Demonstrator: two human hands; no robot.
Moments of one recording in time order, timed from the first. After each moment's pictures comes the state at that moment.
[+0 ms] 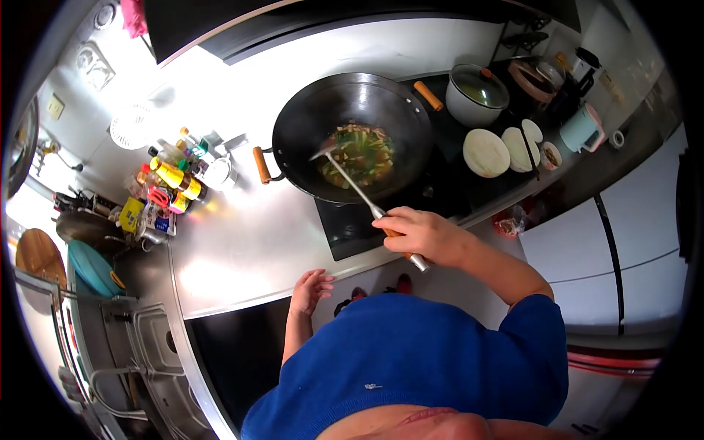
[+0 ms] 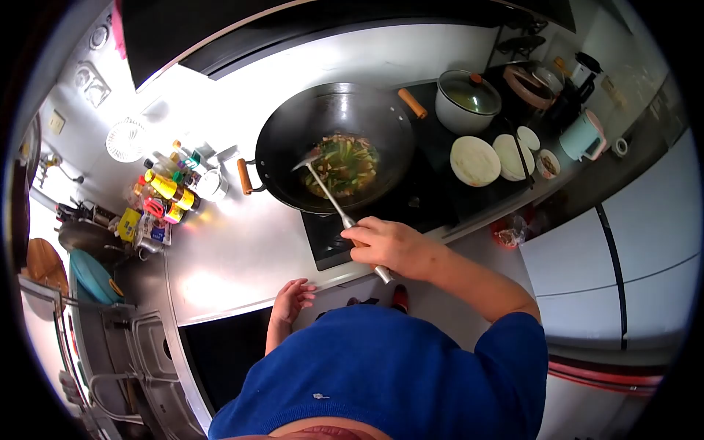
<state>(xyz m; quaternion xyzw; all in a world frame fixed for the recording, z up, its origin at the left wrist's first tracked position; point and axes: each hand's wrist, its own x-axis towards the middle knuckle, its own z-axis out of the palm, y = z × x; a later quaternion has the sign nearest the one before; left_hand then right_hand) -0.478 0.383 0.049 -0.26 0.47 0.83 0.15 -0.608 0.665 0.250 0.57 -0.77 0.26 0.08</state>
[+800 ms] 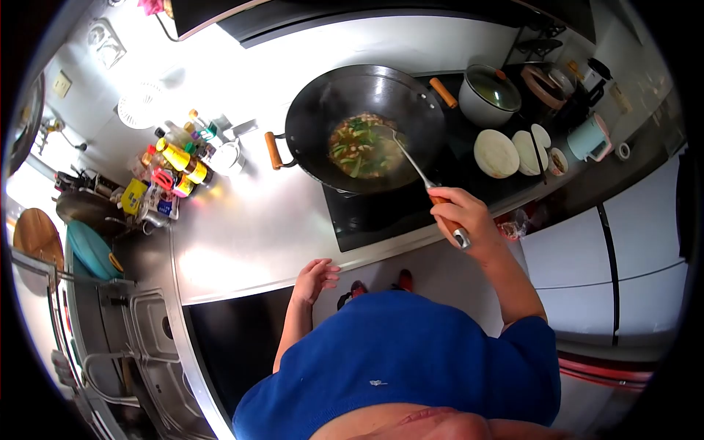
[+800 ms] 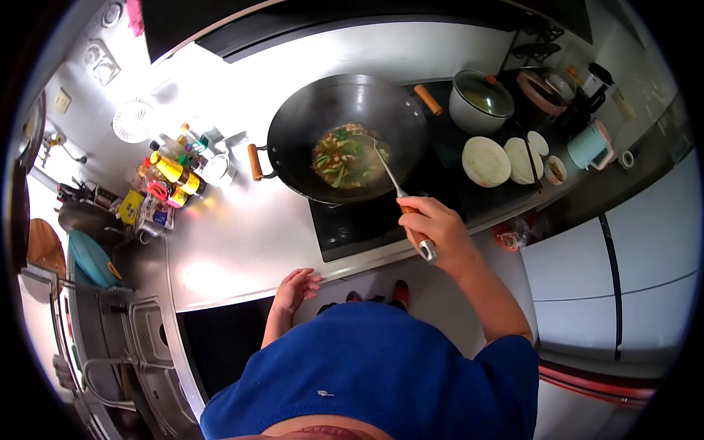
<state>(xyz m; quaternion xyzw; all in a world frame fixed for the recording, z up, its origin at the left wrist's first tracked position) -0.482 0.380 0.050 -0.25 0.46 0.83 0.17 -0.600 0.690 0.259 0.41 -0.82 0.35 0.17</state>
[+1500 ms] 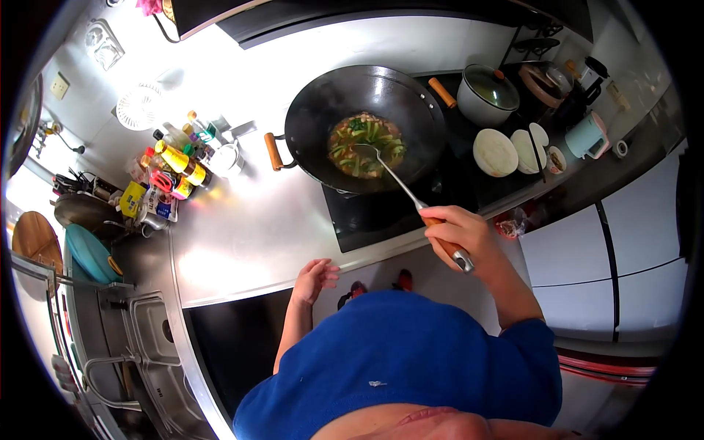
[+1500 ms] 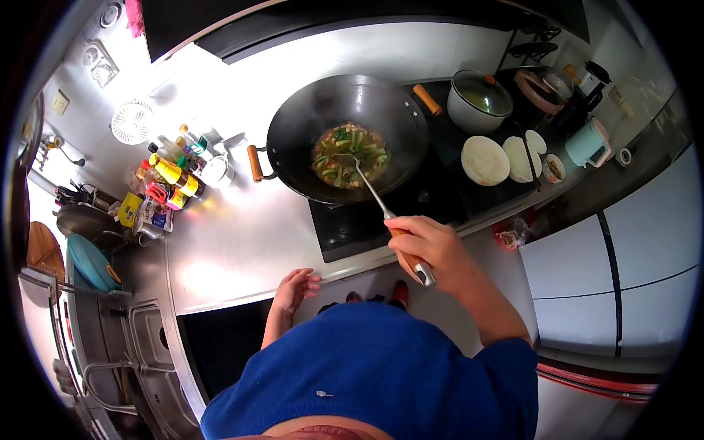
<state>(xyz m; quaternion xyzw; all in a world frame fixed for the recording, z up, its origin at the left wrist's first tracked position) -0.483 0.374 0.047 -0.23 0.46 0.84 0.17 -0.572 0.676 0.277 0.43 -0.80 0.38 0.16</state>
